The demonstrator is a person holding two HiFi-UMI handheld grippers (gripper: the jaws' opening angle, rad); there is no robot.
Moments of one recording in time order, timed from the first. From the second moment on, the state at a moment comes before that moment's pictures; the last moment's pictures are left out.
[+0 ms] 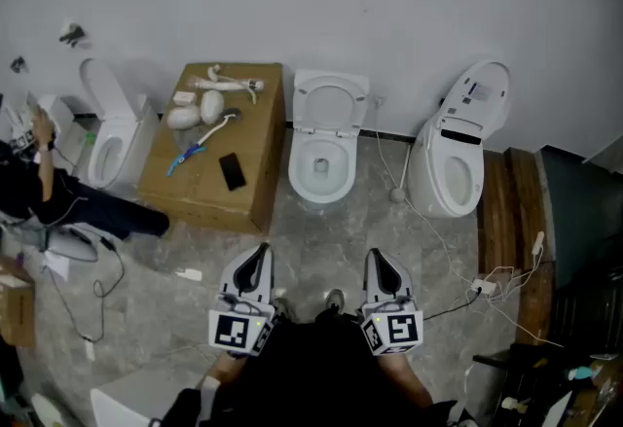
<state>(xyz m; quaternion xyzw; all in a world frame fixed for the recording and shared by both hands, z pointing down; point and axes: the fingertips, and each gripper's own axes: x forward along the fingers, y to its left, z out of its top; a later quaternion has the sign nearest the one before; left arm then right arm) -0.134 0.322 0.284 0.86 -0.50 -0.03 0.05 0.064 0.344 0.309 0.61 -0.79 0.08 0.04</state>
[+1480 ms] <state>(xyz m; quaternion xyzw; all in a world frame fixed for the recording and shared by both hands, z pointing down) -0.186 0.269 0.317 0.88 -0.48 -0.02 0.05 0.009 0.282 0.341 0.62 -0.78 0.10 0.05</state>
